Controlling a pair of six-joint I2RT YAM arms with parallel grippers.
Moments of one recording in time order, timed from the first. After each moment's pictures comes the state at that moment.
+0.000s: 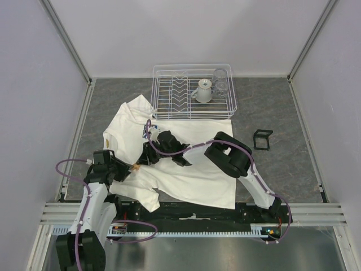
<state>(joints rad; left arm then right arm) 0.13 0.72 0.26 -0.49 0.14 -0.97 1.00 2.29 1.32 0.59 -0.41 0.63</state>
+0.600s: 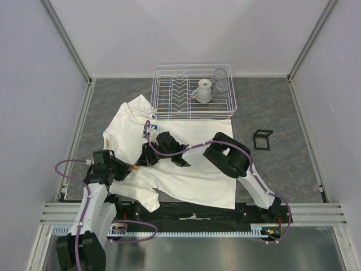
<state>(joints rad) 0.13 0.71 0.26 -0.49 0.14 -0.98 1.01 2.30 1.33 0.59 -0.42 0.65</state>
